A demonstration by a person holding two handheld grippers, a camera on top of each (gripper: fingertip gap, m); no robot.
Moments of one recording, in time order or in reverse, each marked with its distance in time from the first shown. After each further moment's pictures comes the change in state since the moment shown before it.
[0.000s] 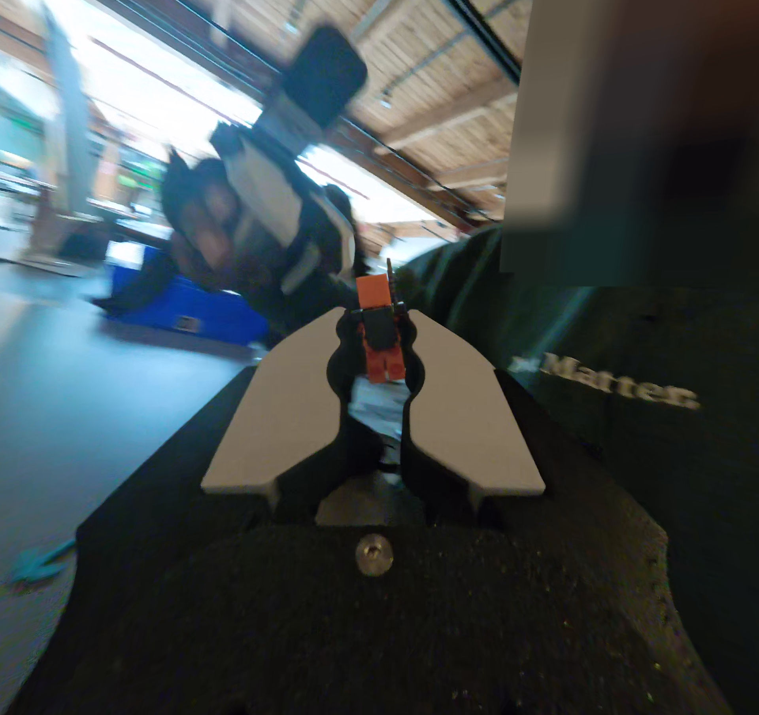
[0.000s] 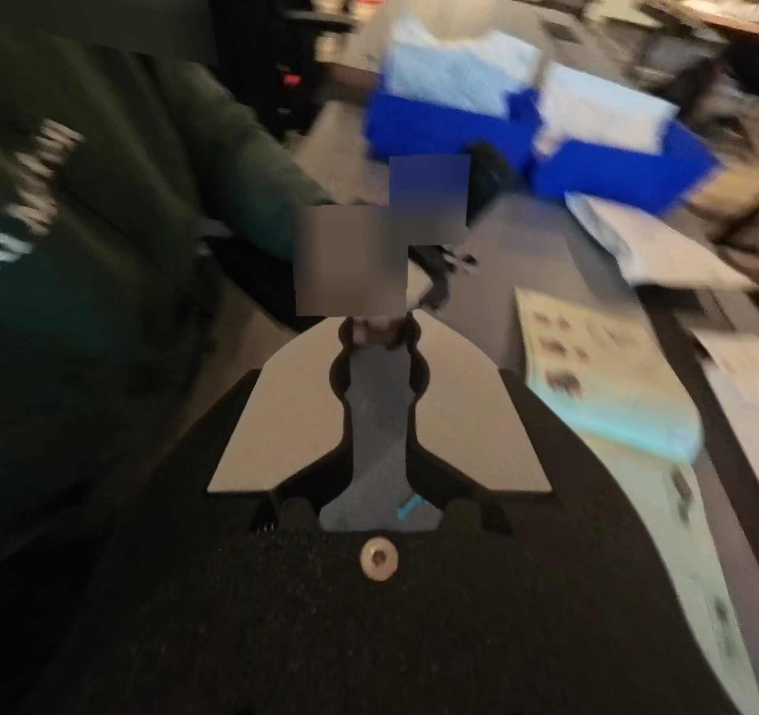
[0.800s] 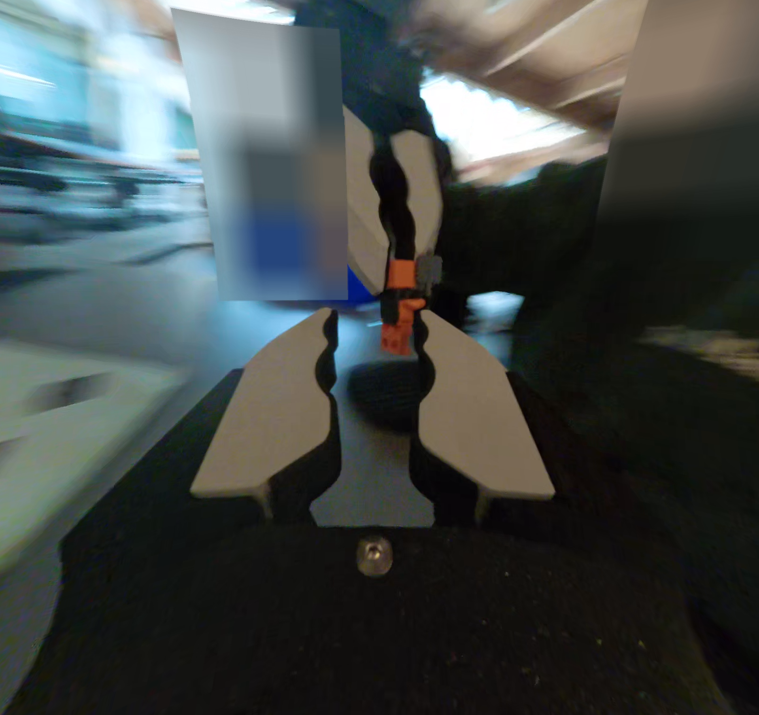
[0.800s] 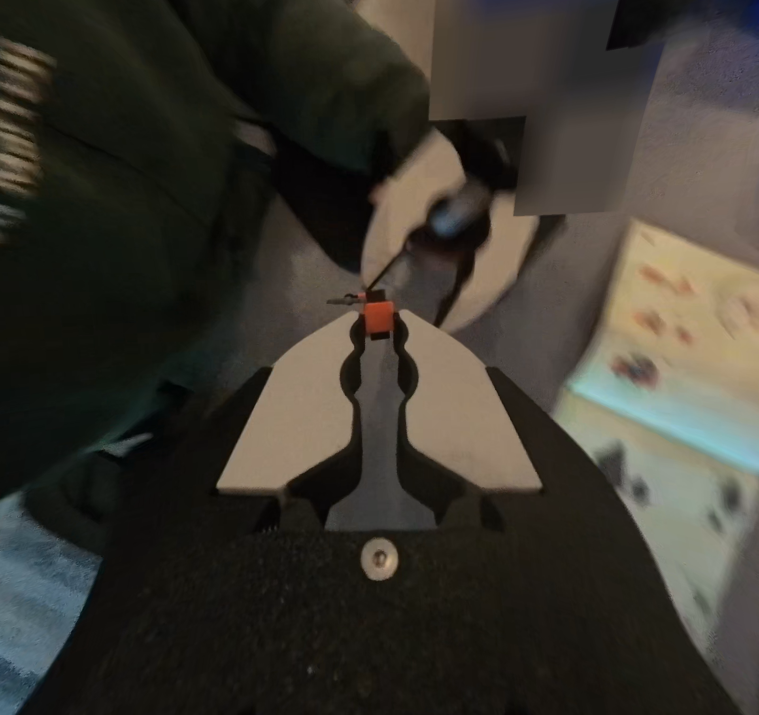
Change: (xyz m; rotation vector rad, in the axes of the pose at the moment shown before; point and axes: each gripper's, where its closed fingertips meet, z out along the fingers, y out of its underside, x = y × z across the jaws) left arm -0.025 -0.019 -0.037 -0.154 -0.333 0.224; right arm 0.011 0.007 0.035 -0.468 -0.214 0.069
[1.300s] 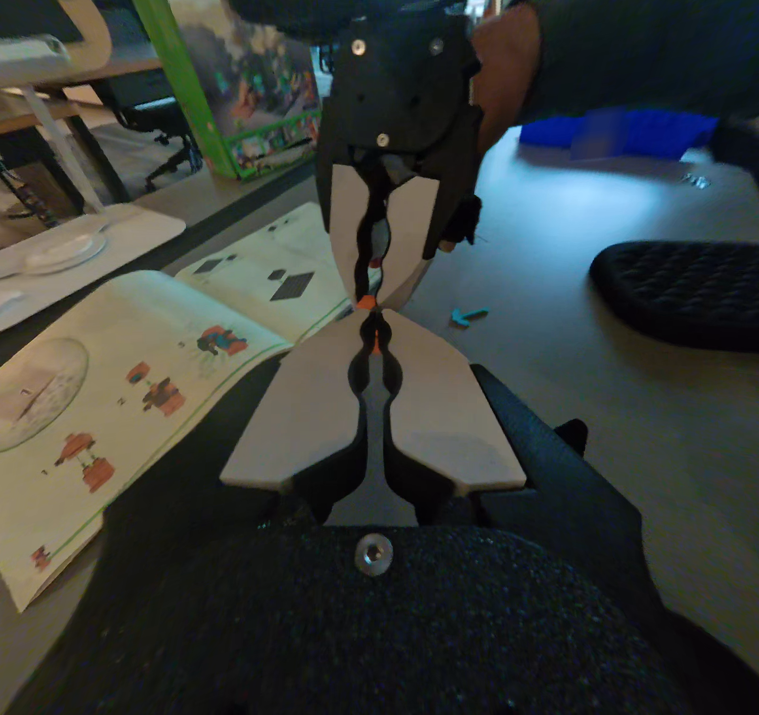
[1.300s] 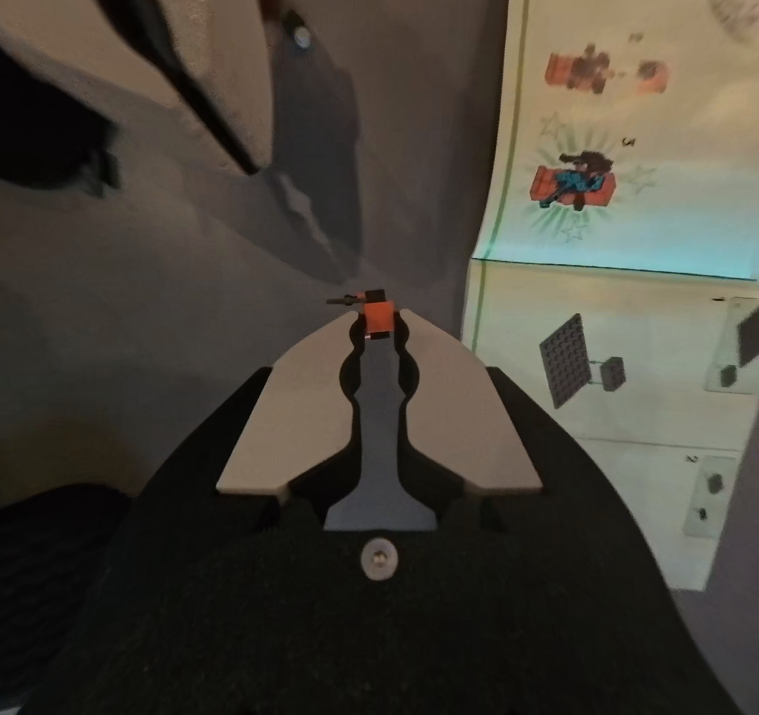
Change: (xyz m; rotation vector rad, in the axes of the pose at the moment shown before) left arm -0.083 0.047 -0.050 -0.357 -0.675 0.264; right arm 0.108 0.113 0.074 -0.273 0.194 0.272
